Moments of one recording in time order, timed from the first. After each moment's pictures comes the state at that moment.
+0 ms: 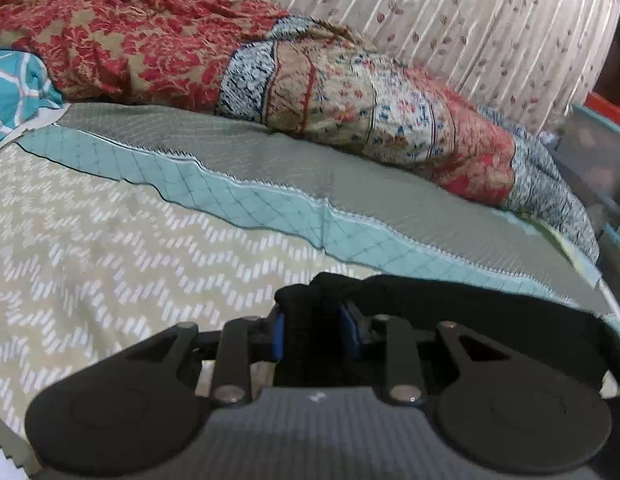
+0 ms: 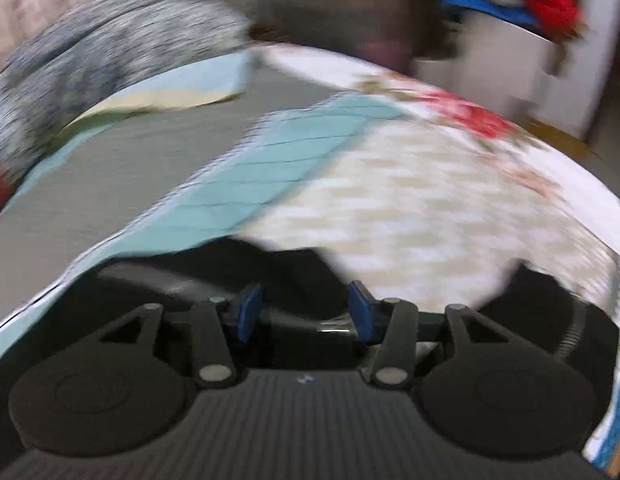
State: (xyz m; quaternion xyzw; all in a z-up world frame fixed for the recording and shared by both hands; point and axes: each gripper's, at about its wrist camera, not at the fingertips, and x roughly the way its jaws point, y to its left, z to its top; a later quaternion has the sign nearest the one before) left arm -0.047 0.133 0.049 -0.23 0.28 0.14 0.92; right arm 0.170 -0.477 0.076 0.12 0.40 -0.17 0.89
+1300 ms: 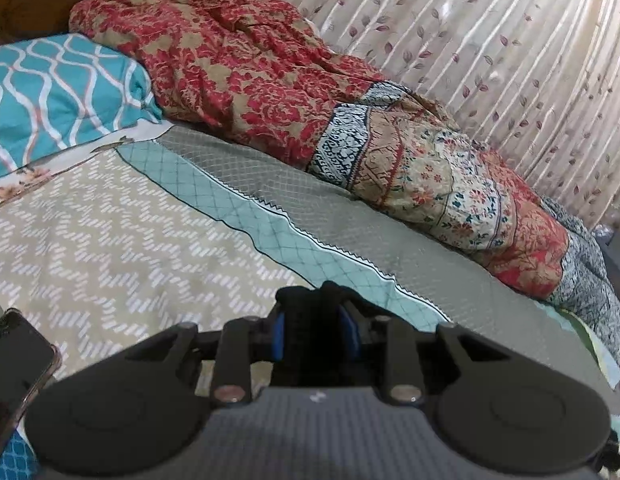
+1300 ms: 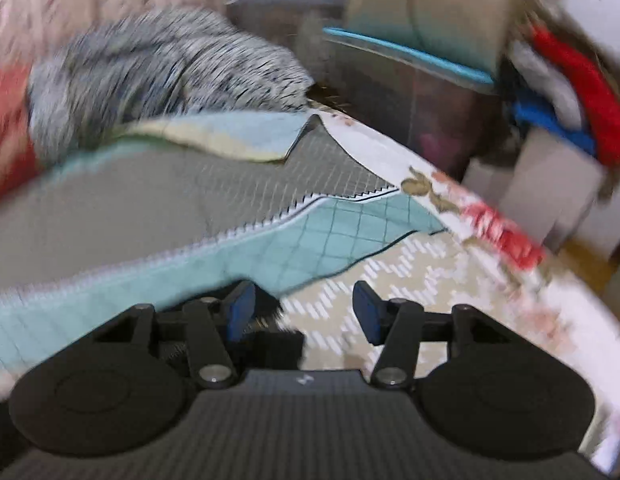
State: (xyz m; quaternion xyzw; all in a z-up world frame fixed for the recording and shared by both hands) left arm -0.083 0.162 0.085 -0.29 0.22 0.27 0.89; right arm 0.220 -0.500 0.109 0.03 0.35 -0.07 0.93
